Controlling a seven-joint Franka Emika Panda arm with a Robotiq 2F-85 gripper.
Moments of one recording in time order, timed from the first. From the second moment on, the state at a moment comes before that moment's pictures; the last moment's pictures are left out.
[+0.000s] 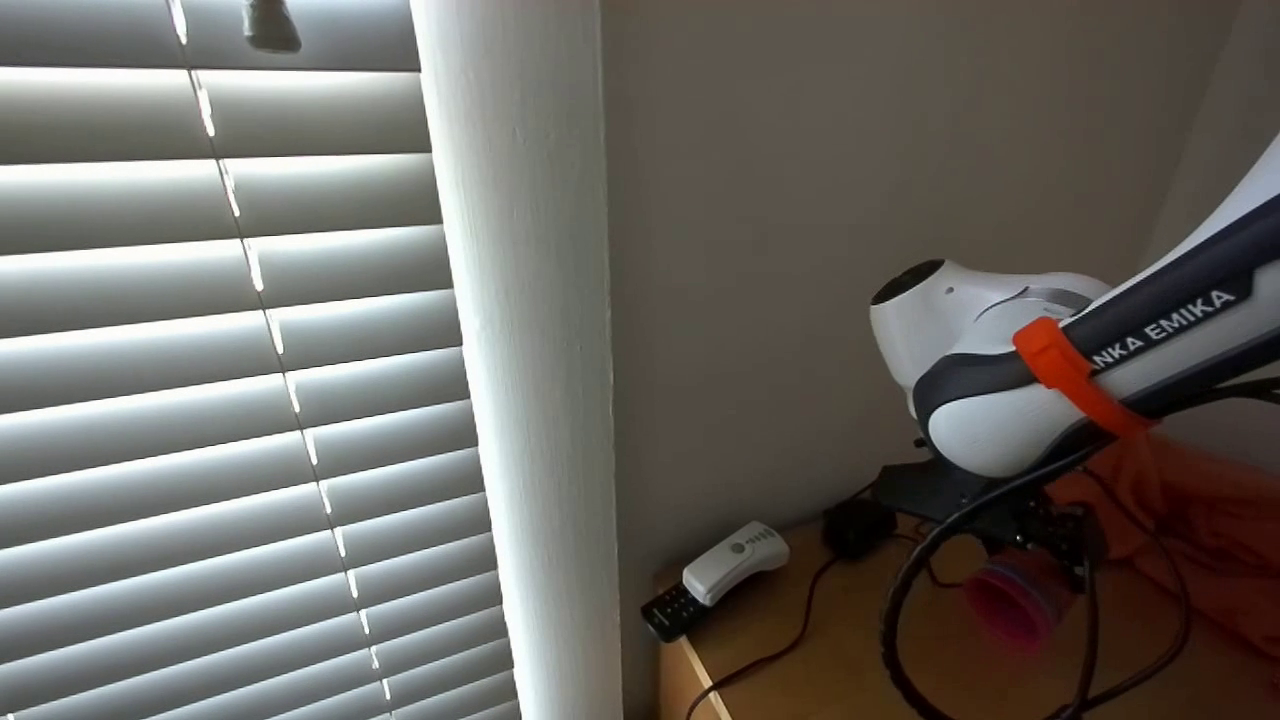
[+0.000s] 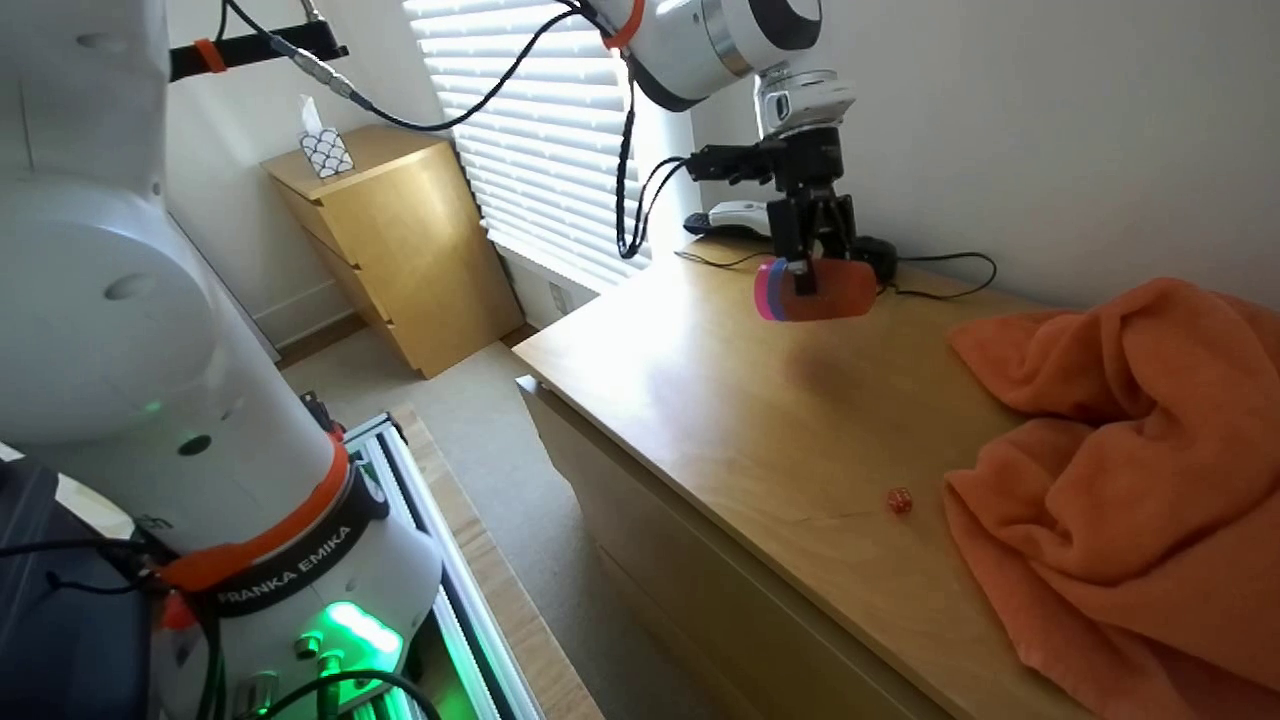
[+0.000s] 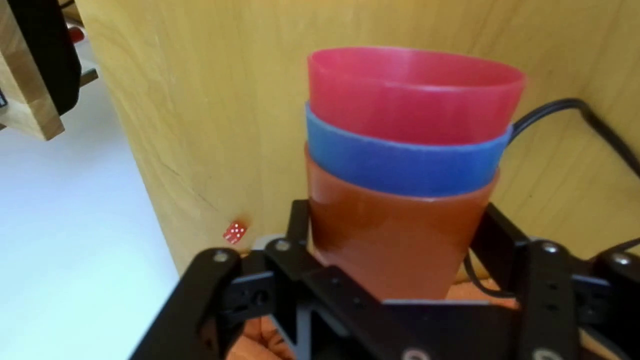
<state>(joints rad) 0.21 0.47 -0.17 -1.92 -0.43 2.05 1.65</state>
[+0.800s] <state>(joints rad) 0.22 0.48 -0.15 -1.90 -0.60 1.93 1.89</state>
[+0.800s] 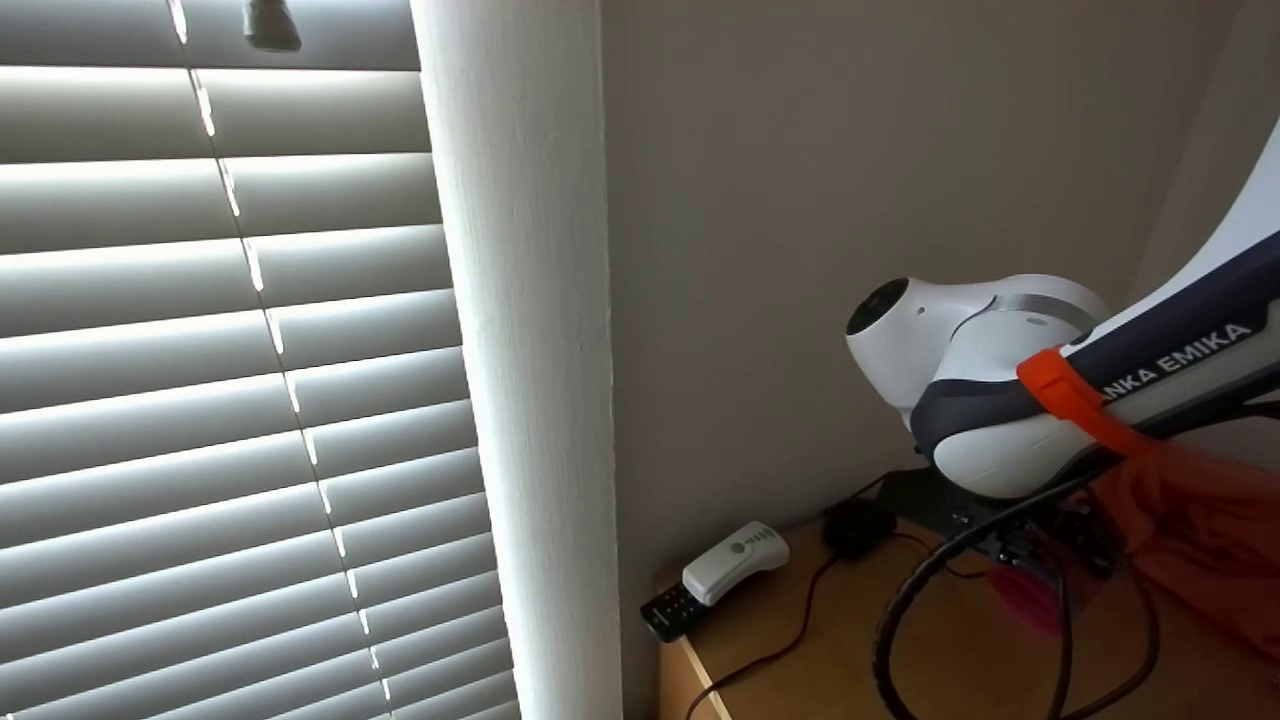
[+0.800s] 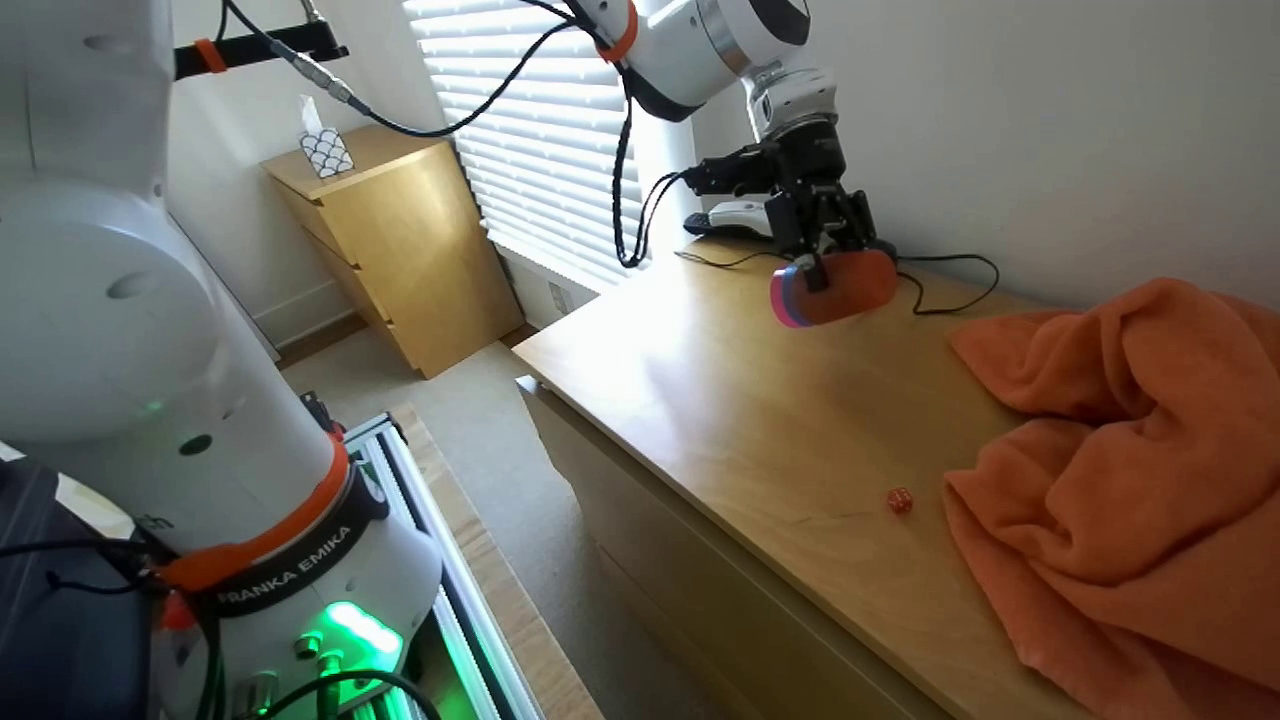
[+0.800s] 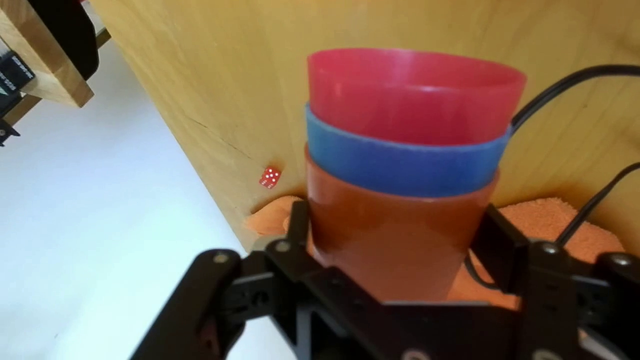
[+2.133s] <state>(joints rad) 0.28 0.74 -0.03 -1.77 -0.96 1.53 2.32</state>
